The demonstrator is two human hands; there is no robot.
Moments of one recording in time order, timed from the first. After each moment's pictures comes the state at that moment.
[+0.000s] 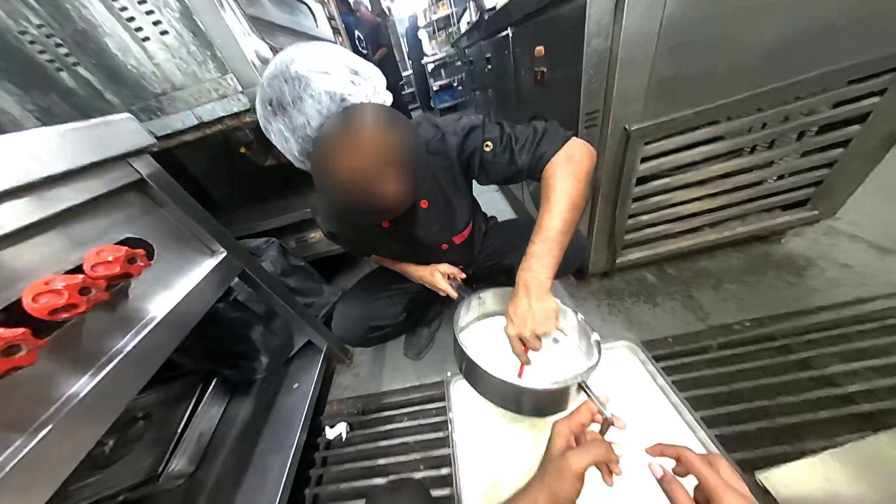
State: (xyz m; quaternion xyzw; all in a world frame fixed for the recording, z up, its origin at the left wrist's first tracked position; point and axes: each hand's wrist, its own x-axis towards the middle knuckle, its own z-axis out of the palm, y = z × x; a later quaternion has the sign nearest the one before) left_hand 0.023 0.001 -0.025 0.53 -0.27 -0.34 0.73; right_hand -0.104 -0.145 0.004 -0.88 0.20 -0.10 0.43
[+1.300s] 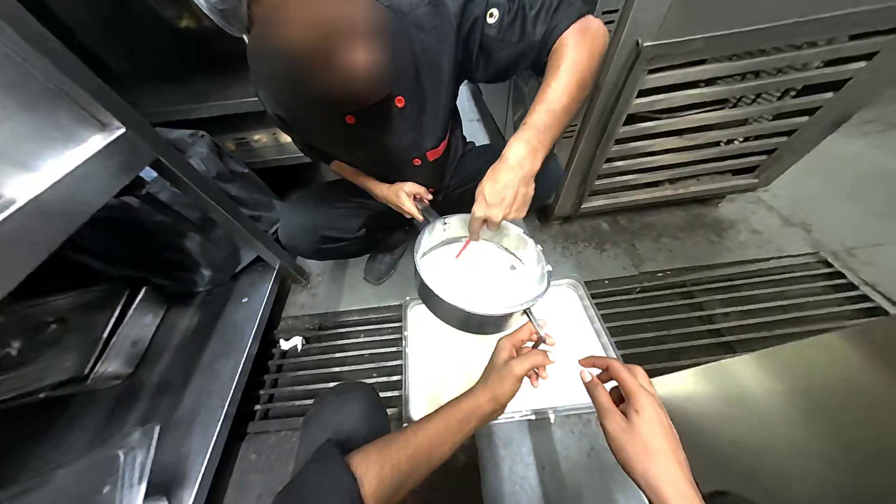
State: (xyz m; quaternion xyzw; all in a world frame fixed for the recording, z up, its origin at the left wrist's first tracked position) left_hand 0.017 0.004 -0.009 0.55 -0.19 -0.36 0.73; right_hand -0.106 -0.136 0.013 -0.88 0.24 -0.14 0.39
